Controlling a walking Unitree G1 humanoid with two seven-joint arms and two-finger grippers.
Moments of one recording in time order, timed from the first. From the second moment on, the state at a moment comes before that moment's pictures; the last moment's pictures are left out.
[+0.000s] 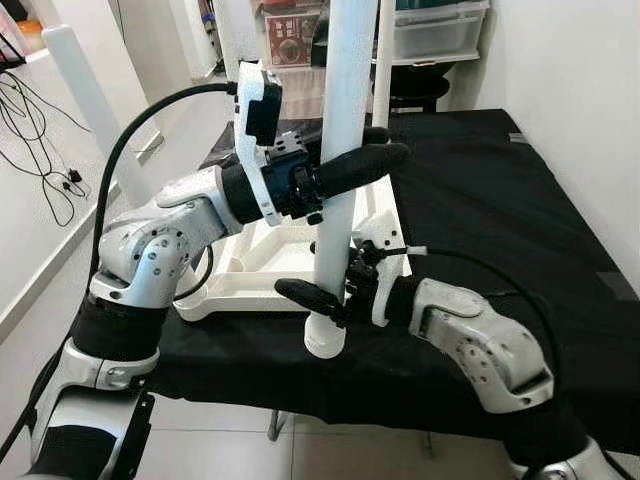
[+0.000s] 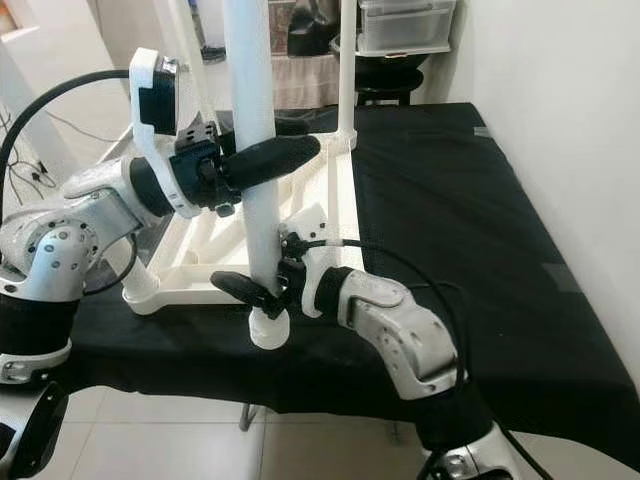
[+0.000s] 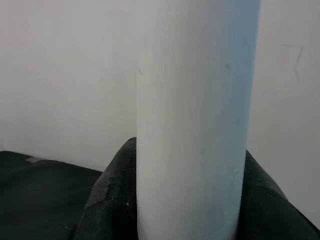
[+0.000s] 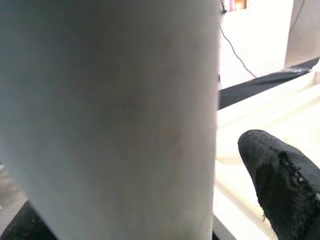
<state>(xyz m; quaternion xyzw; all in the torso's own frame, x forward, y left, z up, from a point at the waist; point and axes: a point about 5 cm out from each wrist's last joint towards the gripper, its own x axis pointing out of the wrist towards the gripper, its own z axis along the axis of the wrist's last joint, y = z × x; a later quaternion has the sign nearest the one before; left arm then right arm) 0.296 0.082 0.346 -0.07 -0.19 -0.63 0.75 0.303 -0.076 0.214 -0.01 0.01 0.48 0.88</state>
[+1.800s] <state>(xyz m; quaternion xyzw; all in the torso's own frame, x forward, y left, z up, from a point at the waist) 0.306 0.132 0.374 -0.12 -0.30 -0.51 0.80 0.357 -0.120 0.233 0.13 -0.10 0.22 0.96</state>
